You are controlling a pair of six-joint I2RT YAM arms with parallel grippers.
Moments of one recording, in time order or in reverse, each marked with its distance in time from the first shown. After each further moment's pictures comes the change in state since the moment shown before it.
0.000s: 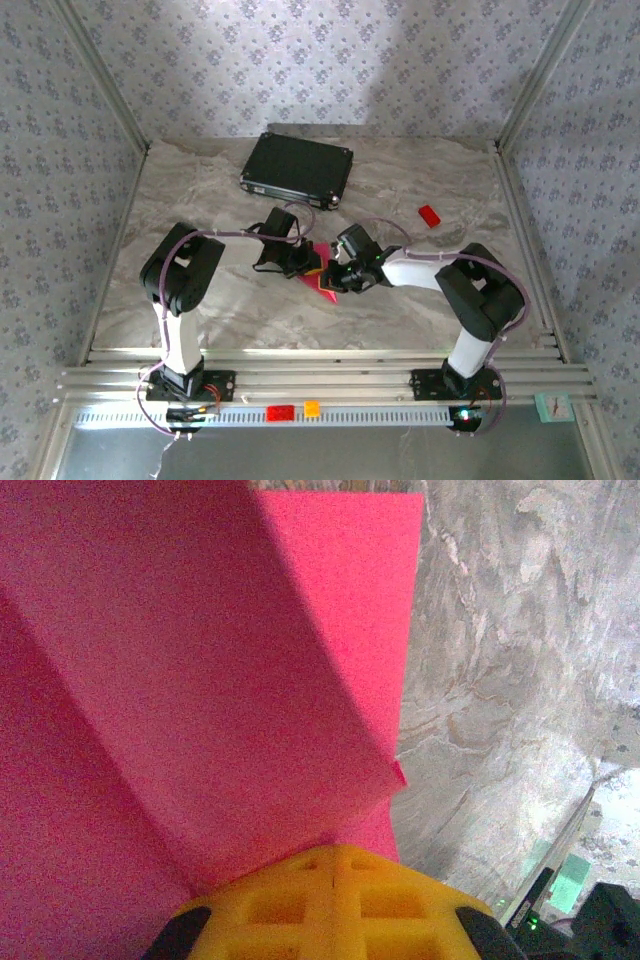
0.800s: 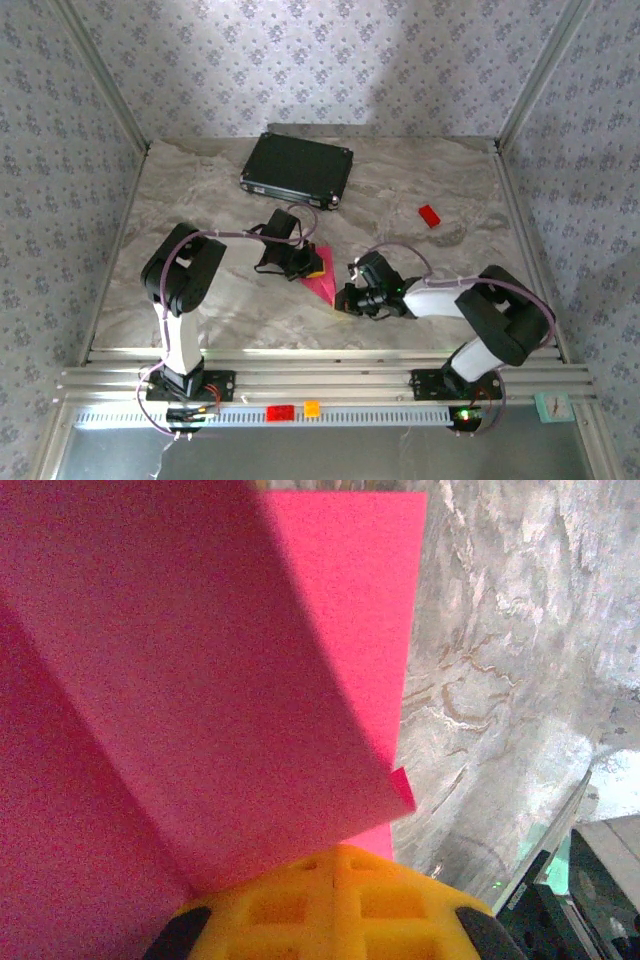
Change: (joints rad) left arm -0.013 0.001 0.000 -0.011 0.019 0.000; right arm 0.040 -0.201 -0.344 0.240 0.034 0.073
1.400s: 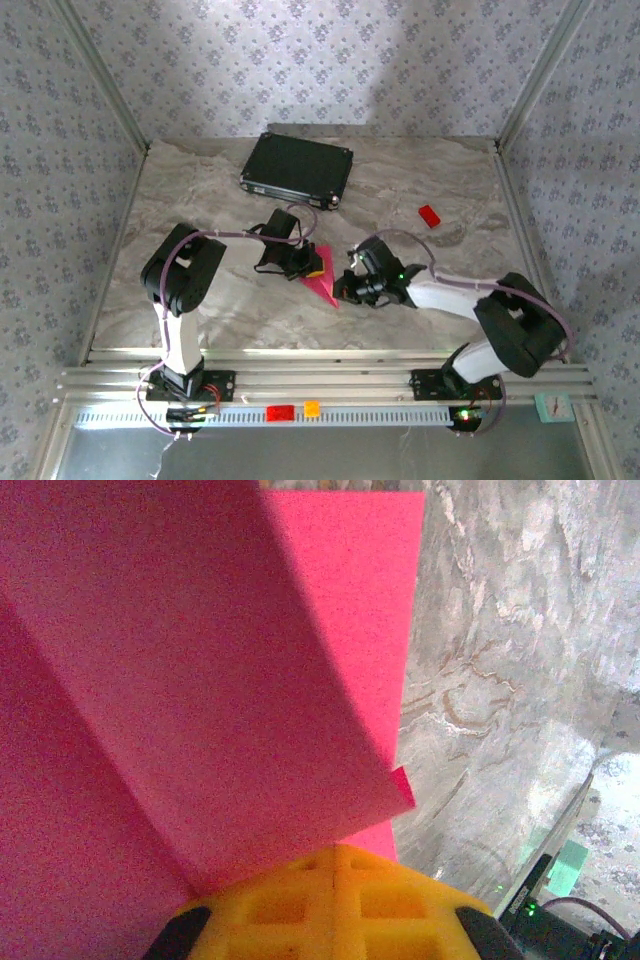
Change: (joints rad) left arm 0.001 0.000 0.000 0.003 -0.004 0.000; right arm -0.039 -0.024 0.179 -0.187 -0.016 0.005
